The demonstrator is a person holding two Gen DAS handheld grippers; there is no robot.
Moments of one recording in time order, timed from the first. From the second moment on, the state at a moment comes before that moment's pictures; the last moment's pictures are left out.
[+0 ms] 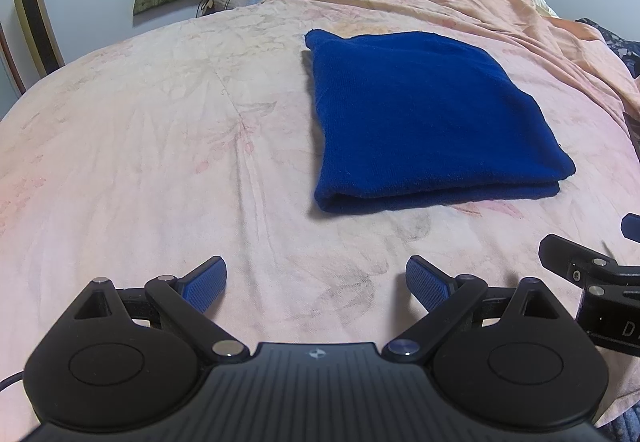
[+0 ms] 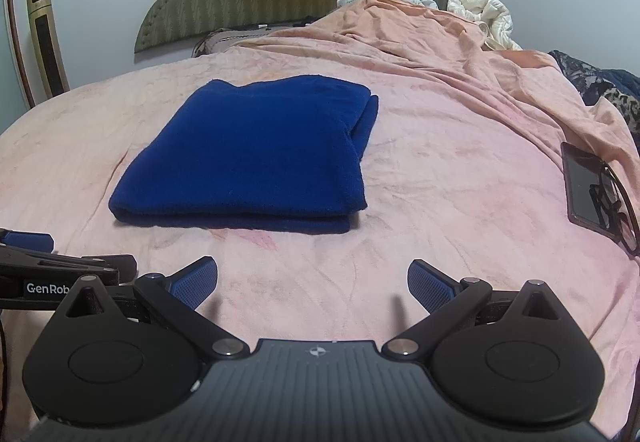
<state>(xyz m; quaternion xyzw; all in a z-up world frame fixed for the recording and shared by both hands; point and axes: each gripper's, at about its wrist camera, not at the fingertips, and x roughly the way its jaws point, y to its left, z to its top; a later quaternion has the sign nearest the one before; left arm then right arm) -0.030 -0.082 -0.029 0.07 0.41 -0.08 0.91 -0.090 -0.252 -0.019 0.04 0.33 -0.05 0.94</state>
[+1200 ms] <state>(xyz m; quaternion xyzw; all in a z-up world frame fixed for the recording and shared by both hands) -0.028 -0.080 -0.029 0.06 0.42 -0.07 0.90 -0.085 -0.249 -0.018 0.04 0.35 -0.04 0.94</state>
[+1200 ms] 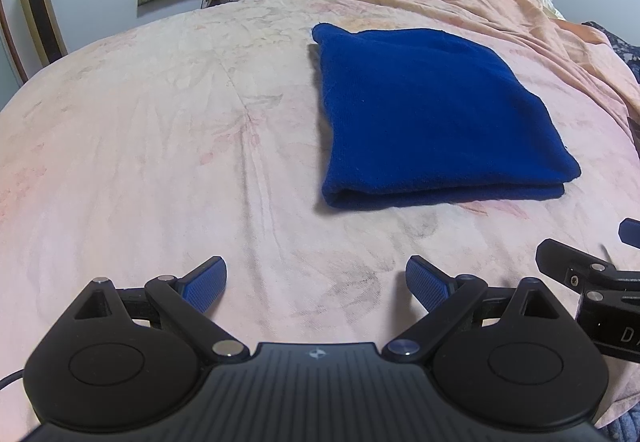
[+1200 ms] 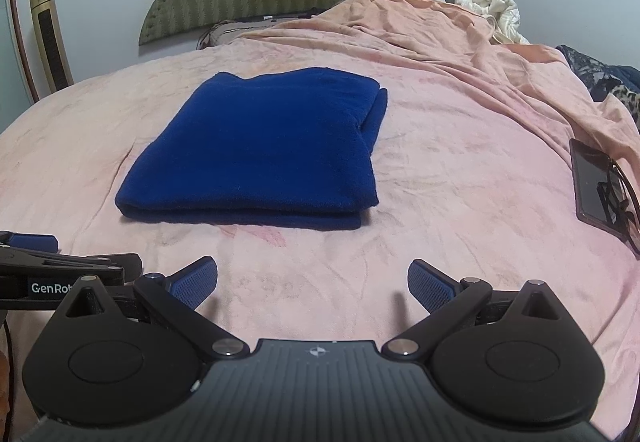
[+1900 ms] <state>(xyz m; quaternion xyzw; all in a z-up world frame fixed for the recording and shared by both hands) -0.028 -0.081 -0.031 0.06 0.42 -0.07 0.90 -0.086 -0.251 -0.020 0.03 0.35 -0.04 0.94</state>
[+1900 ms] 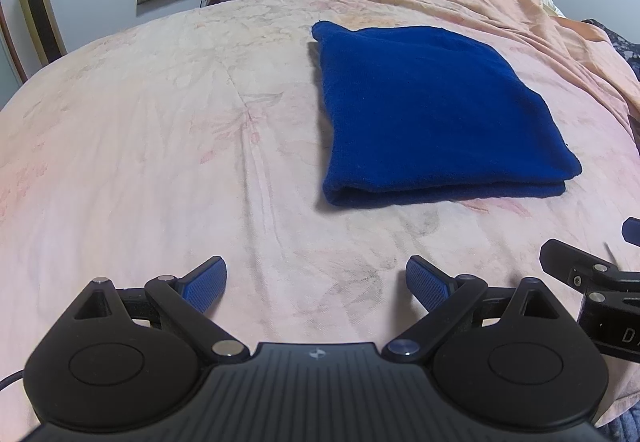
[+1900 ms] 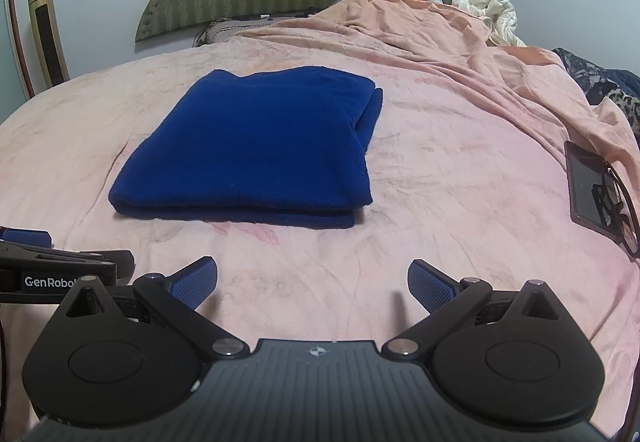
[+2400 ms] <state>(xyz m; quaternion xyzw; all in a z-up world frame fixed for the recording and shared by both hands) -0.028 -0.082 -0.031 0.06 0.42 -0.06 0.90 -0.087 -0.251 -0.018 0.03 0.34 -0.04 0.94</state>
